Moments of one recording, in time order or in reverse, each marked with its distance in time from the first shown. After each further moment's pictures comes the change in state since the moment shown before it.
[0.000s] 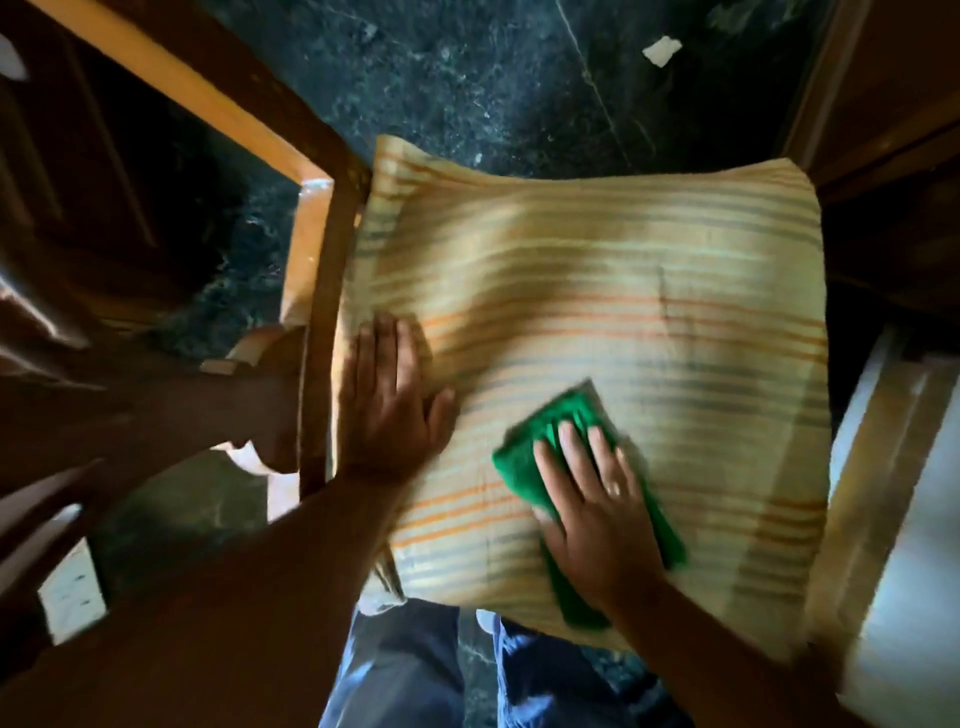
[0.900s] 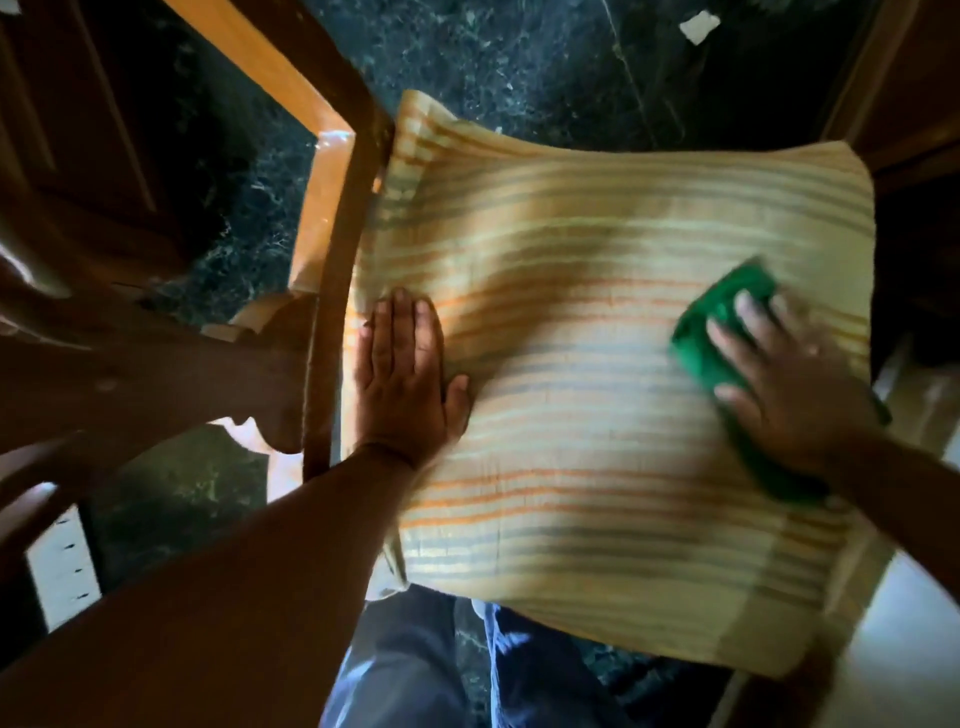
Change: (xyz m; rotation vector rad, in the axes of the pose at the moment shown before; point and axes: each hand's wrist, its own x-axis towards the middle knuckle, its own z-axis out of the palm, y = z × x) left_hand 0.000 -0.005 0.033 0.121 0.023 0.032; right_hand 0.076 0.176 -0.061 -0.247 -0.031 -0.143
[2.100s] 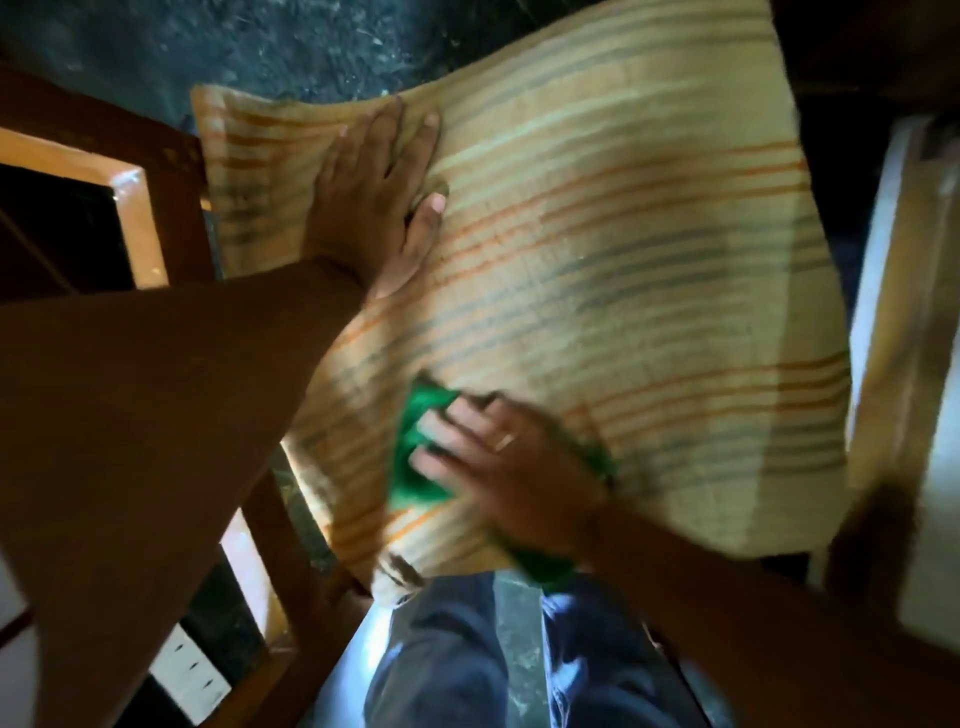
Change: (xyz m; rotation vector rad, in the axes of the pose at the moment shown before) left_hand 0.164 0.041 -0.026 0.009 -0.062 0.546; right_hand -0.020 -0.231 0.017 0.348 0.130 -0.209
